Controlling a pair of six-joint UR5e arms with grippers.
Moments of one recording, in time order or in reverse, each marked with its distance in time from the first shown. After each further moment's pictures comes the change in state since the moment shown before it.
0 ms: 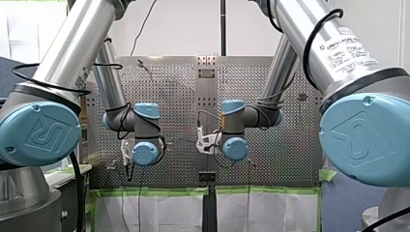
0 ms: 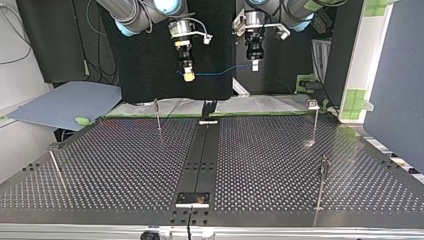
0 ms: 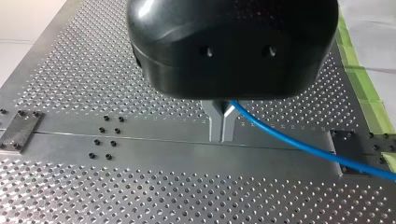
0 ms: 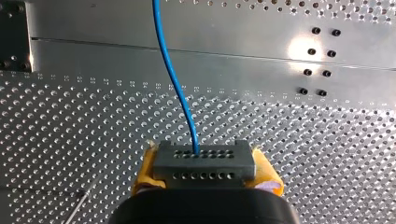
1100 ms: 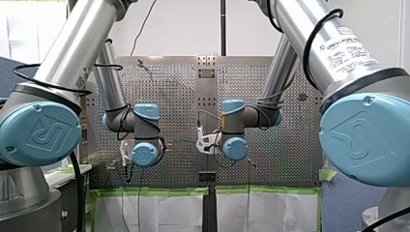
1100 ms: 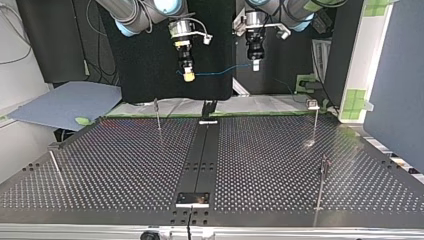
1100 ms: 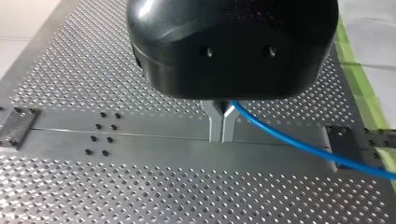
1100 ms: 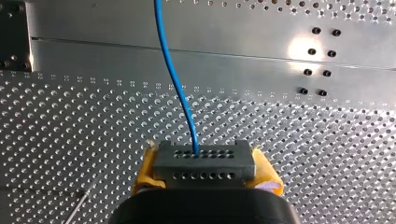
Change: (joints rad) left arm 0.004 -0.013 -0.001 0.004 -0.009 0.006; right arm 0.000 0.000 -0.001 0.001 0.001 0.000
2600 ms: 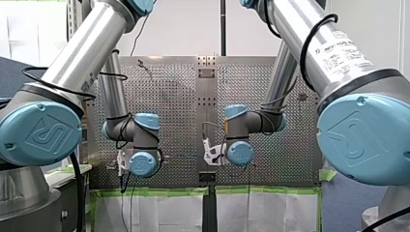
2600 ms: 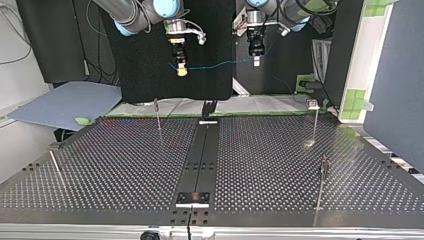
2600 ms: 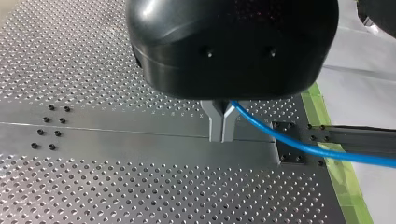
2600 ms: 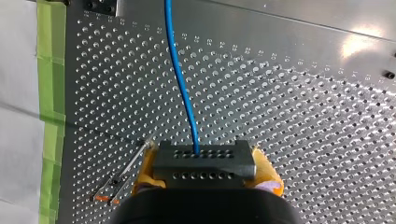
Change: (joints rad) left arm 0.002 -0.099 0.000 0.002 -0.005 0.003; right arm -0.026 0.037 0.016 0.117 0.064 -0.057
